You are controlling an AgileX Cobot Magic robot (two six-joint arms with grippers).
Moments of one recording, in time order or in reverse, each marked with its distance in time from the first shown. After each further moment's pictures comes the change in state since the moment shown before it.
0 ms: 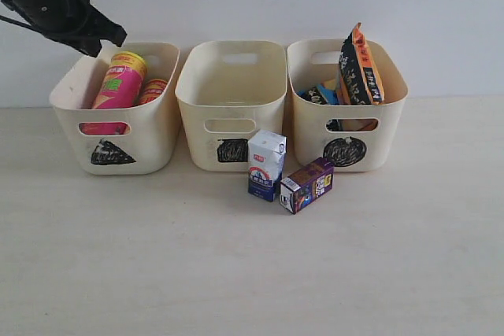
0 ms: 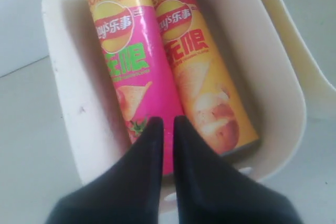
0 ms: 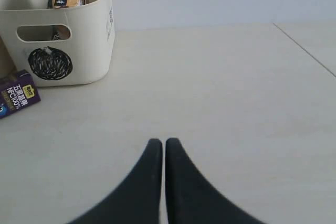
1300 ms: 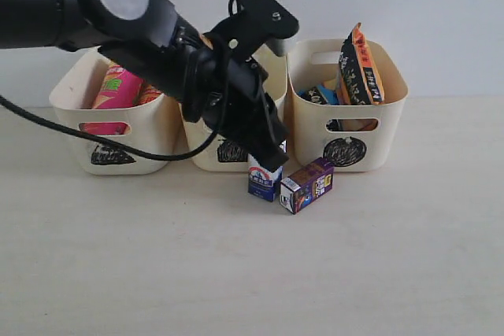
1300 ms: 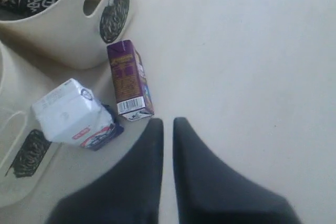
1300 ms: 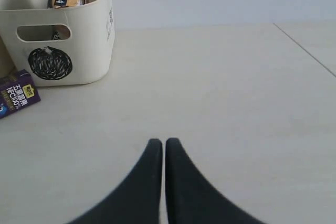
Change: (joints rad) left arm -0.496 -0.210 0.451 -0.420 -0.255 0.522; right arm 0.000 0.000 0.000 0.000 0.000 0.000
